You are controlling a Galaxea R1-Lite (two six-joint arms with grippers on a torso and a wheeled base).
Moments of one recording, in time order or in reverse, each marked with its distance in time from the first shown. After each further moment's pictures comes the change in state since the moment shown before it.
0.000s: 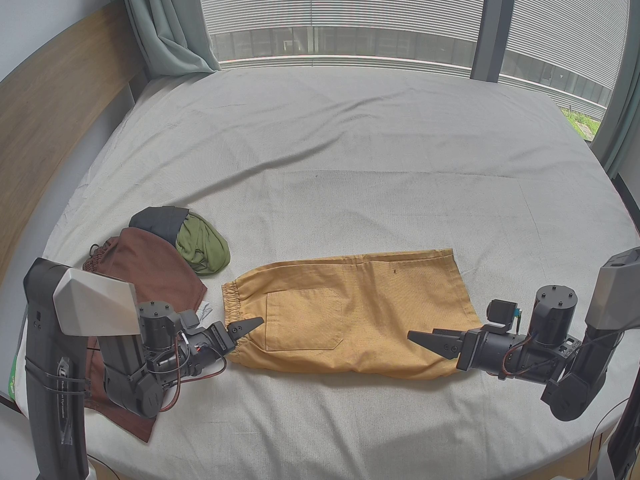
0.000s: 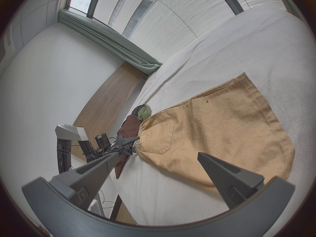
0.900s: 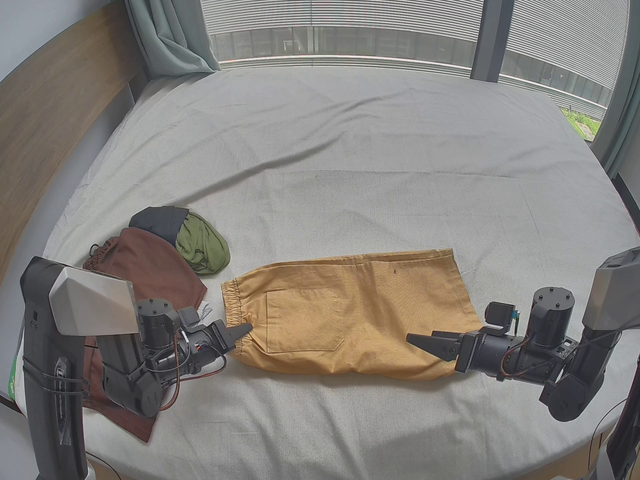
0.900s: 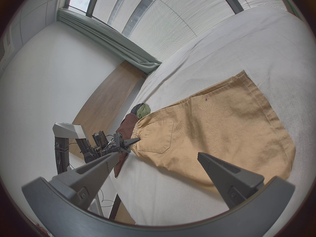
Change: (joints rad) left arm -0.004 -0.019 0.001 -0.001 -0.004 0.037; right arm 0.000 0.017 -0.002 -0.001 0.000 -0.009
